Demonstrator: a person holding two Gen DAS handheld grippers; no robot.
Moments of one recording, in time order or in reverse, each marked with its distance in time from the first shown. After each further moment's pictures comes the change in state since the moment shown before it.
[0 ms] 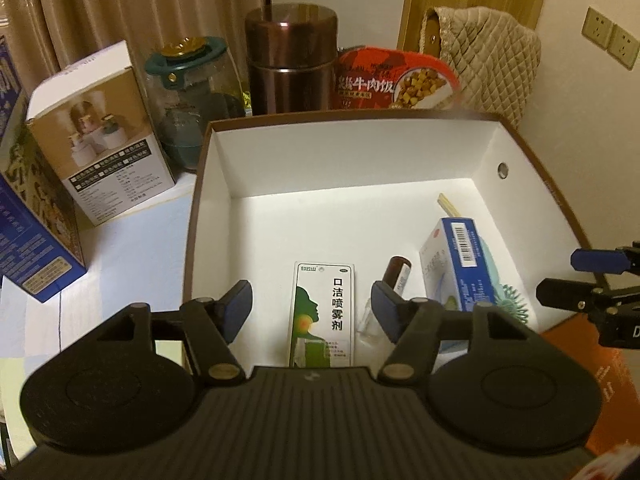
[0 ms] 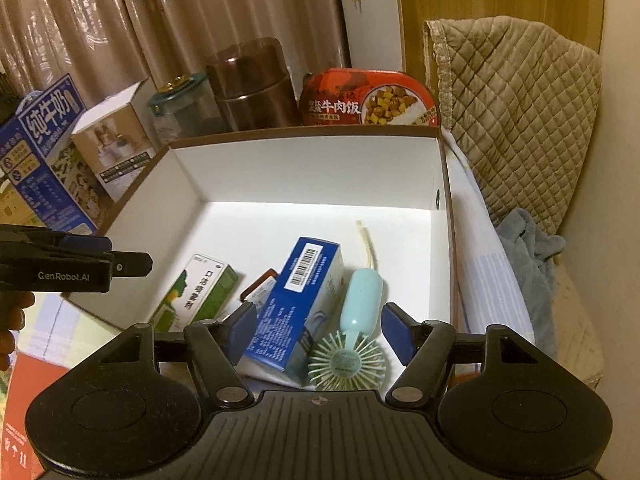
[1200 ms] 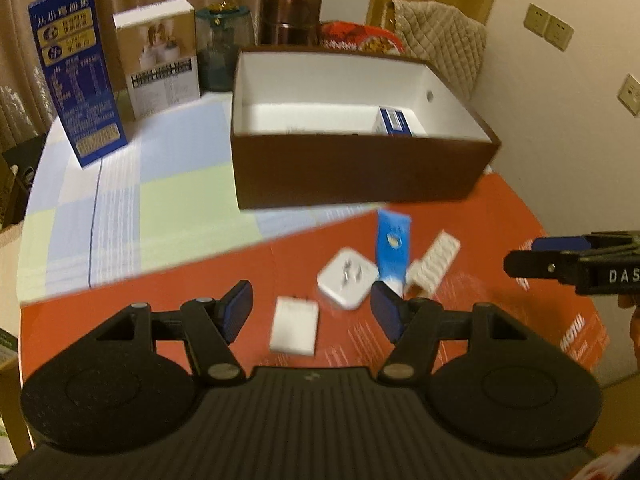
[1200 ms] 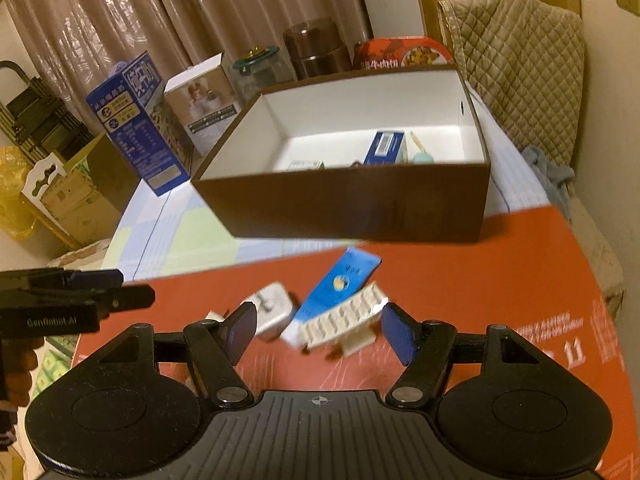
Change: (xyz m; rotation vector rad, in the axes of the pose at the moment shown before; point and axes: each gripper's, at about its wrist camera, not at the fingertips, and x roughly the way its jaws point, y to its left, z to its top) left arm -0.150 0.009 -0.185 -0.034 0.002 -0.097; right arm -0.115 0.077 -0.142 0.075 0.038 0.094
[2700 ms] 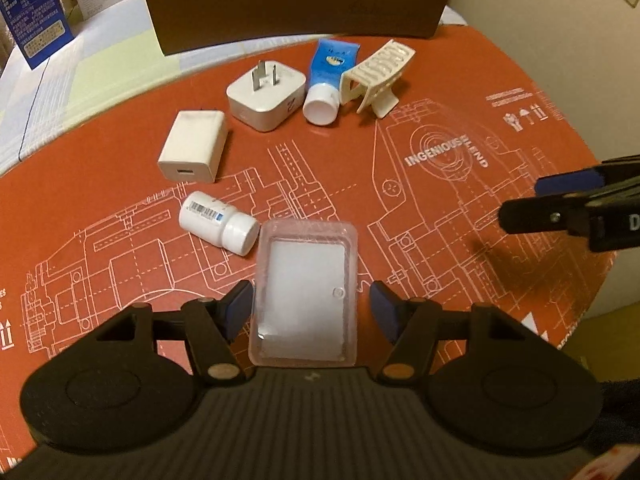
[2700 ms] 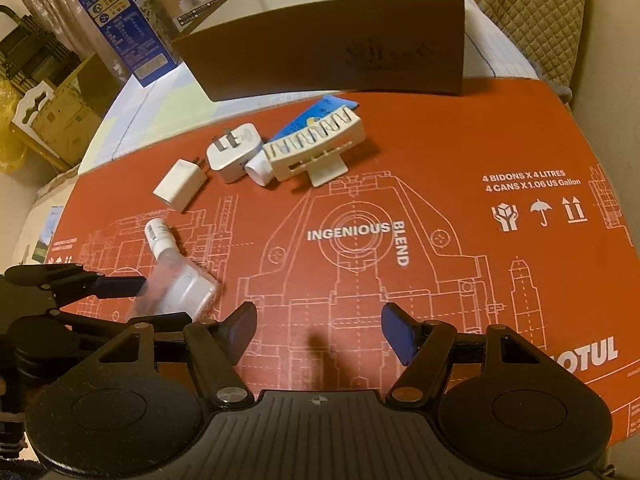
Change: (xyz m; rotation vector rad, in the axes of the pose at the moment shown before) left arm 0.060 -0.077 -0.111 0.058 0.230 0.032; right arm 0.013 -0.039 -0.093 -0.033 0.222 -0.024
